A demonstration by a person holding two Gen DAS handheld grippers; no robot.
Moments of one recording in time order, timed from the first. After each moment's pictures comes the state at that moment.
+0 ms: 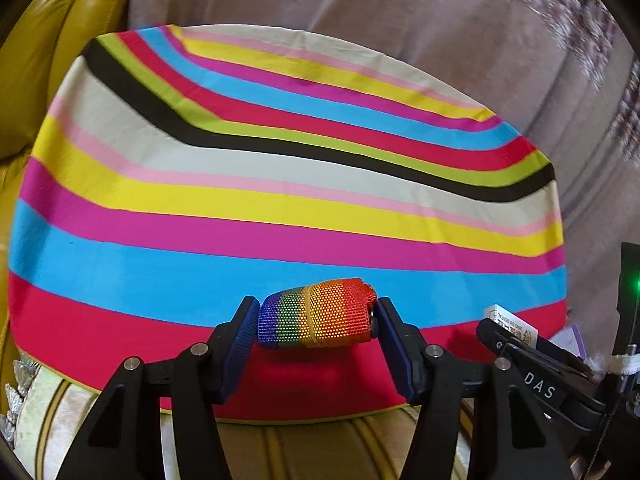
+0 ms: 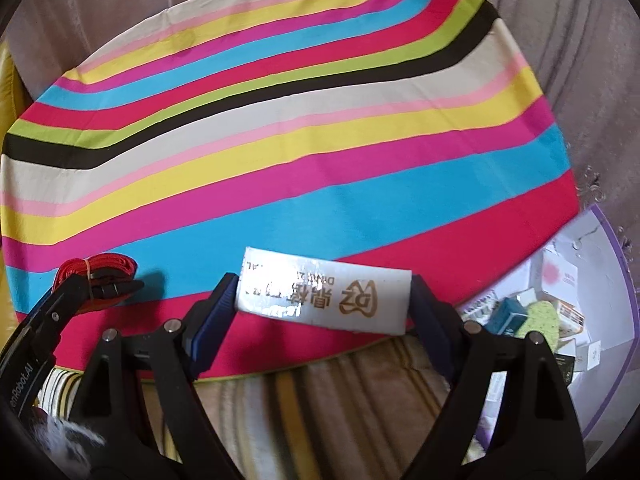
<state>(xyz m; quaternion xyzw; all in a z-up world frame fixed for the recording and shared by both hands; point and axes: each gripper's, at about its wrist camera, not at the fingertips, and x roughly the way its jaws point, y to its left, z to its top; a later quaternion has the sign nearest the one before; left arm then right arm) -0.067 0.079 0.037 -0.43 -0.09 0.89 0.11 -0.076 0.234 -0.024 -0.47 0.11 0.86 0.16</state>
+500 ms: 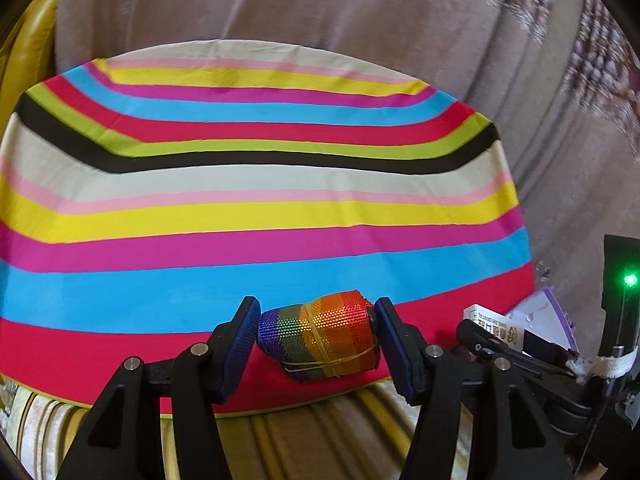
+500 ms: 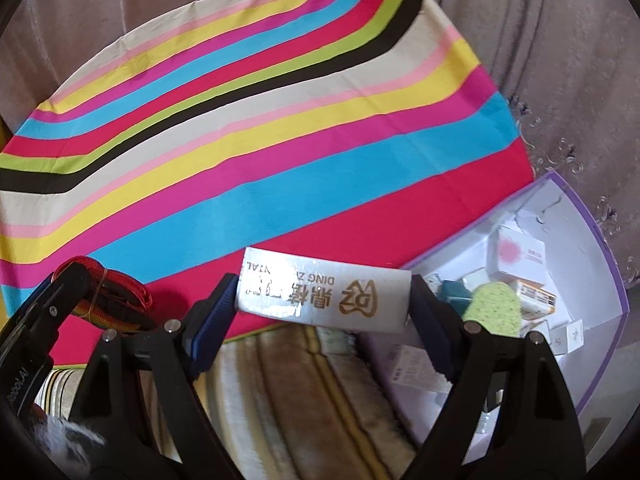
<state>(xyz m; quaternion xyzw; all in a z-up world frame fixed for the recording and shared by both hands) -0.050 0.157 0.052 -0.42 -0.04 0.89 0.19 -0.025 0.293 -0.017 -0.46 0.14 0.85 0.21</state>
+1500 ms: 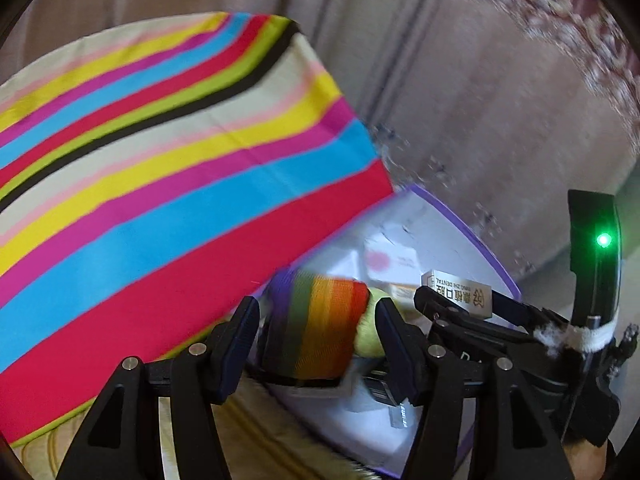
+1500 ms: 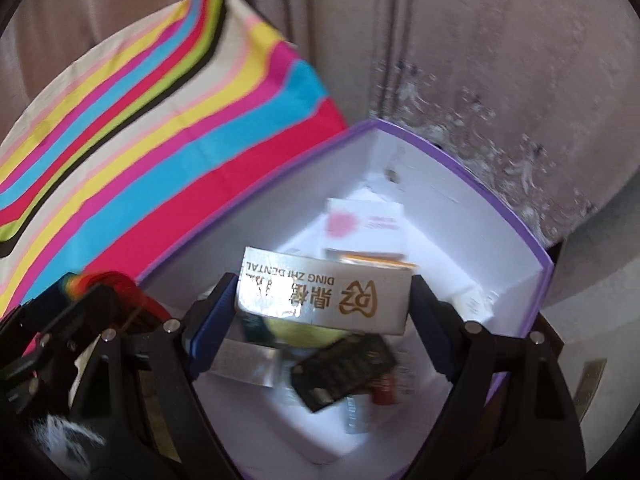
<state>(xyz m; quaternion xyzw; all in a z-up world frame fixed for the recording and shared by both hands) 0.008 0.344 0.035 -0.46 0.07 0.79 0.40 0.085 0.429 -0.023 -0.44 0.20 0.80 0.34</state>
